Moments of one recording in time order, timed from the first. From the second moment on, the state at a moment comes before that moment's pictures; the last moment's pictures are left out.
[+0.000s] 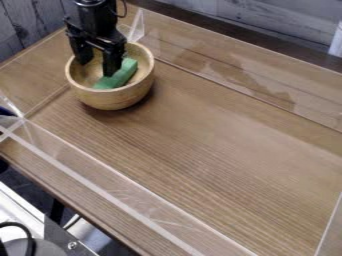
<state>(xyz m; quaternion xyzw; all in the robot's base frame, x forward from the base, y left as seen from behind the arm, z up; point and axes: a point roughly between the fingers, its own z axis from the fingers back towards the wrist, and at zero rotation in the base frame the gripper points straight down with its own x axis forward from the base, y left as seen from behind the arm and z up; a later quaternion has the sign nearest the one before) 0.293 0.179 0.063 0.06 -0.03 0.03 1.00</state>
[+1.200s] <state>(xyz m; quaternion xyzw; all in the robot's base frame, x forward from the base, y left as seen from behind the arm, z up) 0.315 0.147 0.118 0.05 -0.04 0.01 1.00</state>
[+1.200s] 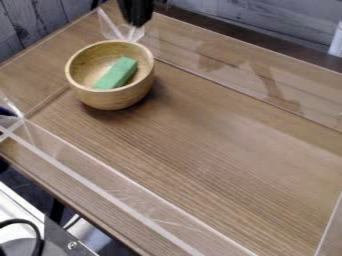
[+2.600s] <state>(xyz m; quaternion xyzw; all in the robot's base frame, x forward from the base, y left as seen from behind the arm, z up) 0.321 0.200 0.082 0.09 -0.05 -0.04 0.99</state>
